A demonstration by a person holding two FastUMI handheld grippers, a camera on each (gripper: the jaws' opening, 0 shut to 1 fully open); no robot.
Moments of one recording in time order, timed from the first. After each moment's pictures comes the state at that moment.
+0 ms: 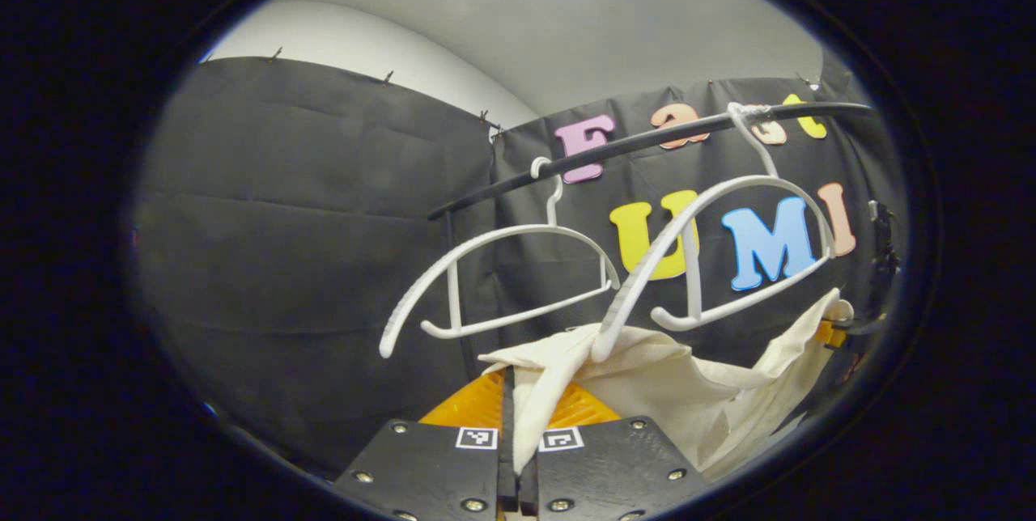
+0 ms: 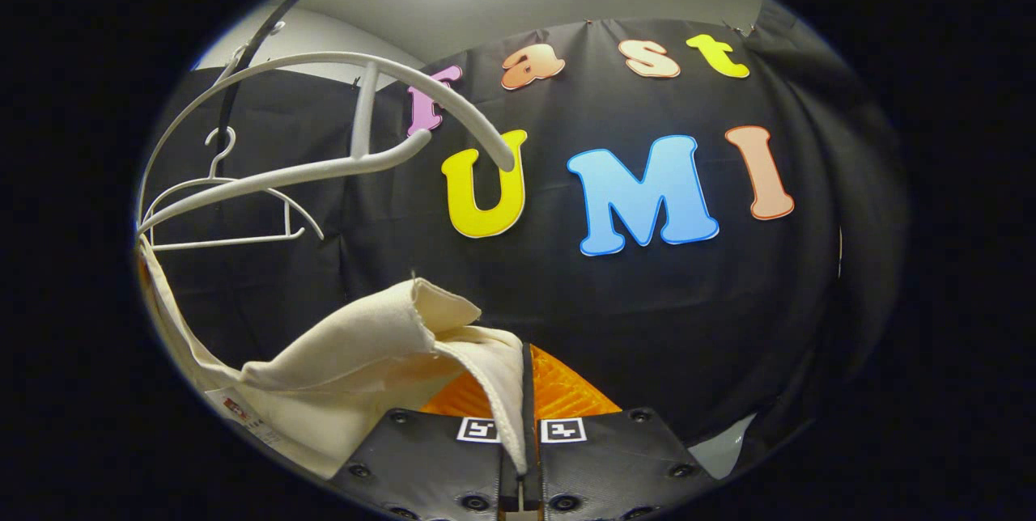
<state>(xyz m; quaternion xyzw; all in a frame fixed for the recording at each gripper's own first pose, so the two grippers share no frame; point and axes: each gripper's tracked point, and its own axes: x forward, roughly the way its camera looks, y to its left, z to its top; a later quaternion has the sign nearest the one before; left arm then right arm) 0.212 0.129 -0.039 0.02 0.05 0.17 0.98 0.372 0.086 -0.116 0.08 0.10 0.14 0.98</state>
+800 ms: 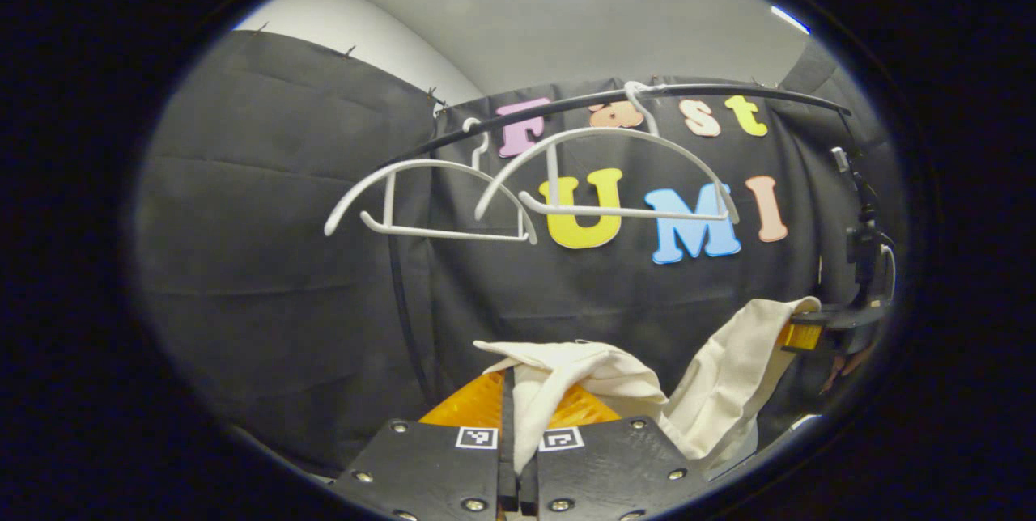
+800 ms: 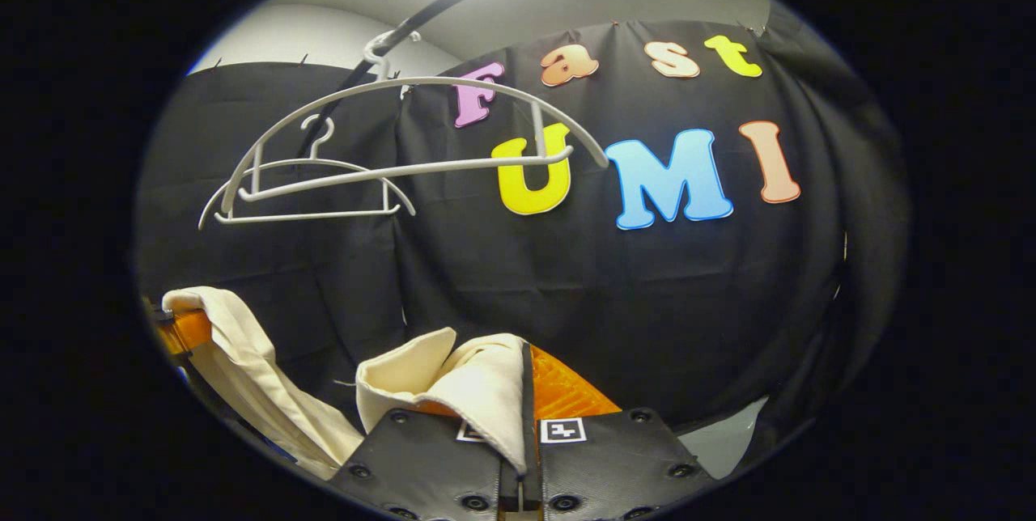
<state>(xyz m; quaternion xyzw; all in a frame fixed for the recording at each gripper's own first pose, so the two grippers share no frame) 0.148 0.045 -0.103 -0.01 0.09 0.04 1.00 0.227 0.141 -0.115 0.07 0.13 0.20 0.97</state>
